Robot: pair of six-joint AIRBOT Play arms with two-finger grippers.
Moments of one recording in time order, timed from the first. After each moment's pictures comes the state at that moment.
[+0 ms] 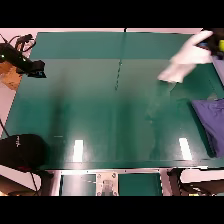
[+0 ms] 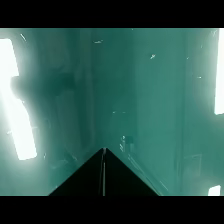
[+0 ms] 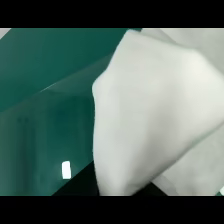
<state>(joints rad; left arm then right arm) 0.17 -1.72 1.88 1.25 -1.53 -1.33 -0.48 -1.54 1.87 -0.83 1.37 1.64</state>
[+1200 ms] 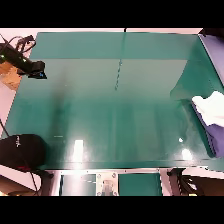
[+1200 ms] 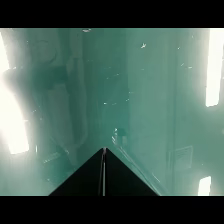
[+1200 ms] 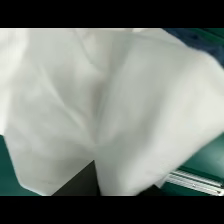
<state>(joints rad) 0.17 -1.72 1.88 1.23 -1.56 -1.34 -1.01 -1.44 1.62 -1.59 1.78 1.85</state>
